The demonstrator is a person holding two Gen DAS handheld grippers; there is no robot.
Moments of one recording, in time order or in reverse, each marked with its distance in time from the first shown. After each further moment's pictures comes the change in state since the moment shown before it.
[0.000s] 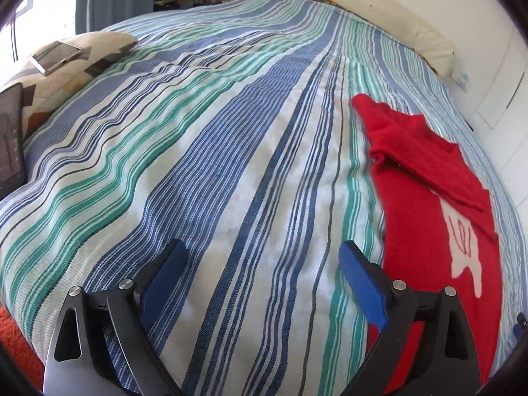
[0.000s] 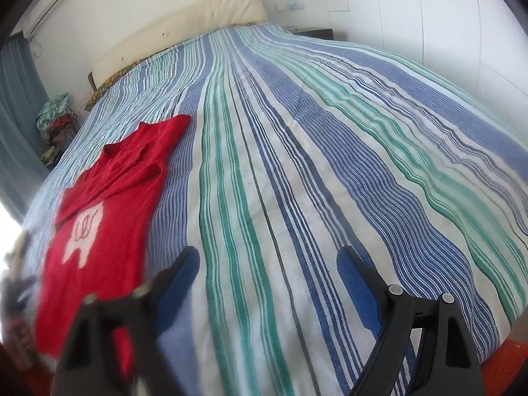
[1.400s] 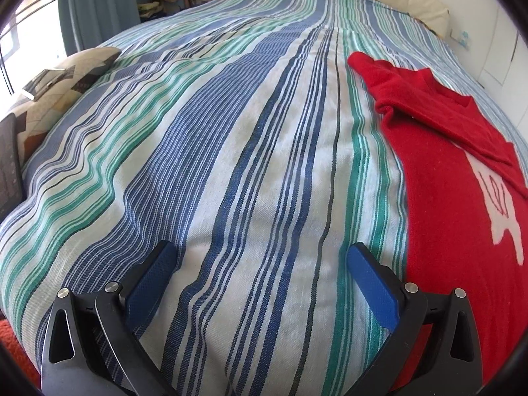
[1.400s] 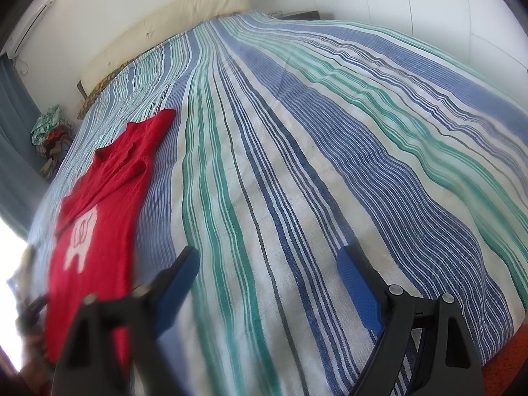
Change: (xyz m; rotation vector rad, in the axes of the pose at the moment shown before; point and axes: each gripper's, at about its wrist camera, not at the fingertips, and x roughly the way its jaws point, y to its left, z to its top) left arm 0.022 -0.023 -0.020 0.141 0.025 0.124; right arm 0.010 -0.016 -0.007 0.076 0.061 0.014
